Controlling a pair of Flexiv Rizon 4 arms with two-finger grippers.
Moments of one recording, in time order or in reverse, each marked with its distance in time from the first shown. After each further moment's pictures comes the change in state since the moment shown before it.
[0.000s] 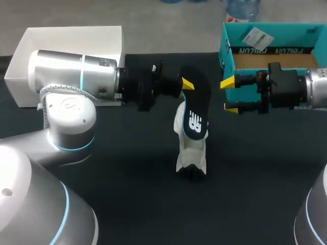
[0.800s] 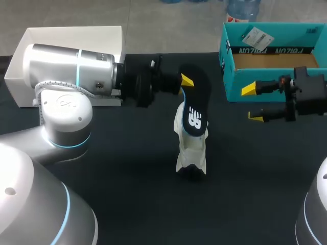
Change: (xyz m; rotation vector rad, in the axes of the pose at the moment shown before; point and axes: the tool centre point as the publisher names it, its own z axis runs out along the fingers) left arm -0.016 -0.009 -0.007 0.004 0.004 -0.032; right arm -0.015 -0.025 -0.050 -0.054 -0.134 0.006
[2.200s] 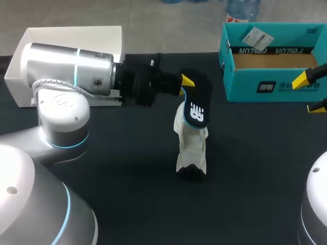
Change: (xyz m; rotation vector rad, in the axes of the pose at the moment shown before) left arm -0.005 -0.021 -0.001 0.045 0.002 -0.158; right arm 0.018 -0.013 -0.127 0.077 -0.277 0.010
